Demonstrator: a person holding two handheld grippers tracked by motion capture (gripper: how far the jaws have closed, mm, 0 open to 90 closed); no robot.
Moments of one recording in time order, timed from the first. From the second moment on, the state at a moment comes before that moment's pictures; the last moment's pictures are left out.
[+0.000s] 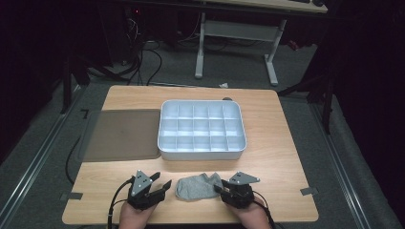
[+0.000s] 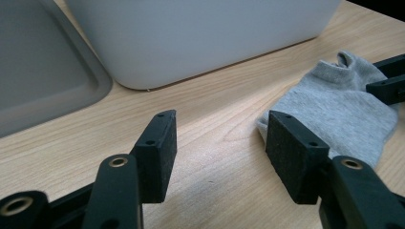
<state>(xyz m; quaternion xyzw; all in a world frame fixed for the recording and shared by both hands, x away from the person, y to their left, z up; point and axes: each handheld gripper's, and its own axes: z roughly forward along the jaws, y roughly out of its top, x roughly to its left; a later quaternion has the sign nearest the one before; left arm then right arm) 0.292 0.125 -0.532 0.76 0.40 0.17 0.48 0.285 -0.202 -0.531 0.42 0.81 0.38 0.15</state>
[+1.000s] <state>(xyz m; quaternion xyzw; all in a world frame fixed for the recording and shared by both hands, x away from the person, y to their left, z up) 0.283 0.000 -0.507 0.81 0.35 0.15 0.45 0.278 -0.214 -0.524 0.41 0.80 0.42 0.14</state>
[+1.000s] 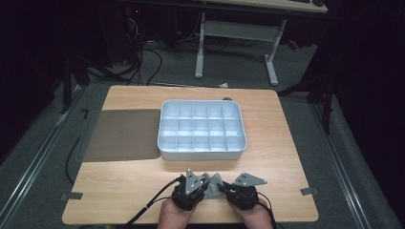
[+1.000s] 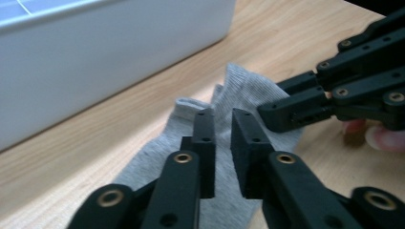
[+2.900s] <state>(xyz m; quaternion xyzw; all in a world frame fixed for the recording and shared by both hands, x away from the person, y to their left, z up) 0.313 0.055 -0.534 0.80 0.40 0.04 0.45 0.274 -0.235 -0.506 0.47 0.76 0.40 0.17</state>
